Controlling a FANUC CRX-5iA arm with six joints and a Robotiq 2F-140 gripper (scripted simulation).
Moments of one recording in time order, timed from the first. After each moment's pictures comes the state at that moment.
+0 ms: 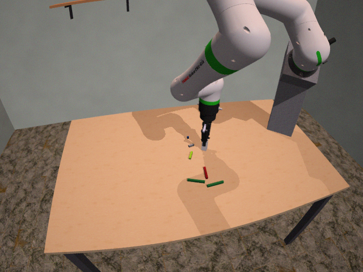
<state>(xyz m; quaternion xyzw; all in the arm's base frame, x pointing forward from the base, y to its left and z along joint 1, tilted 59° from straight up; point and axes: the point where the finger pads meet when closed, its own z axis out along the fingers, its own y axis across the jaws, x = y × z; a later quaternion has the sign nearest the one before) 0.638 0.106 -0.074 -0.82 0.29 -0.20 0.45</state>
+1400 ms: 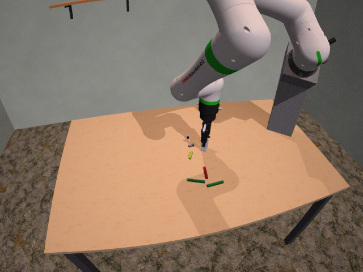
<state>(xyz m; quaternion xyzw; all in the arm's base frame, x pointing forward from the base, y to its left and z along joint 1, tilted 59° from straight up) 0.638 0.106 -0.074 -0.82 0.29 -0.20 0.45</state>
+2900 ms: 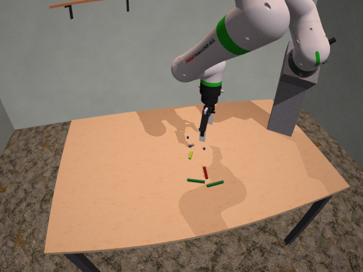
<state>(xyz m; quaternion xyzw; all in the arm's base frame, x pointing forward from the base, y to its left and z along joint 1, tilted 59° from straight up) 0.584 0.051 -0.028 -0.82 0.29 -0.20 0.45</state>
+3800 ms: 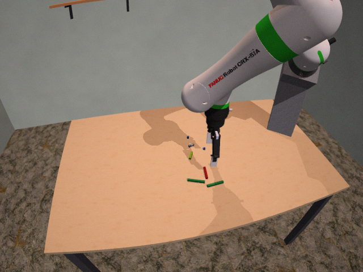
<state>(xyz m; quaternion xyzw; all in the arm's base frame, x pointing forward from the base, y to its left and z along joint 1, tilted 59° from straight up) 0.589 0.156 0.060 -0.87 0.13 -0.28 0.39</state>
